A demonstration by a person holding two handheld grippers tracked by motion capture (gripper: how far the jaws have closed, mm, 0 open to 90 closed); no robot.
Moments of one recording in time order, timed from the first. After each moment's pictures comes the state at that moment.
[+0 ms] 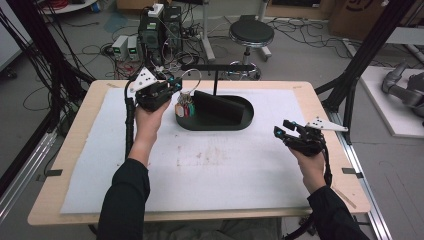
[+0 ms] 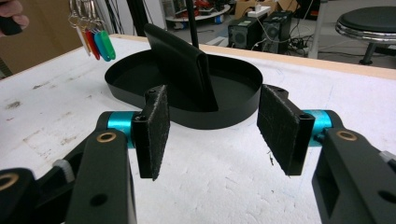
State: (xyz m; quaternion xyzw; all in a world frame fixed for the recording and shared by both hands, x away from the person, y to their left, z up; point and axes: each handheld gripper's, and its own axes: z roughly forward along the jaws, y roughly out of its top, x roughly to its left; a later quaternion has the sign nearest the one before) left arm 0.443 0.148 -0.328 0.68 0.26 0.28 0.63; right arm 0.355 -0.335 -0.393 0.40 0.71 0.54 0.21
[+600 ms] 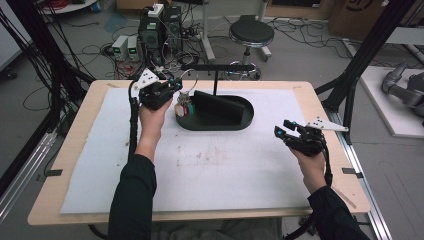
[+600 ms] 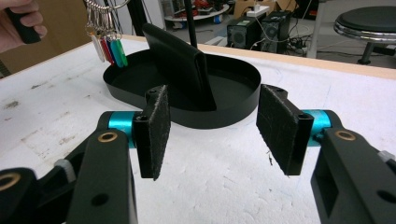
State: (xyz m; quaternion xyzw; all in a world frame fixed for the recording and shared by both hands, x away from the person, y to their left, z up) left arm 0.464 0.147 -0.349 0.66 0.30 0.27 0.63; right arm 0.356 -0.336 -0.393 0.40 0.71 0.54 0.21
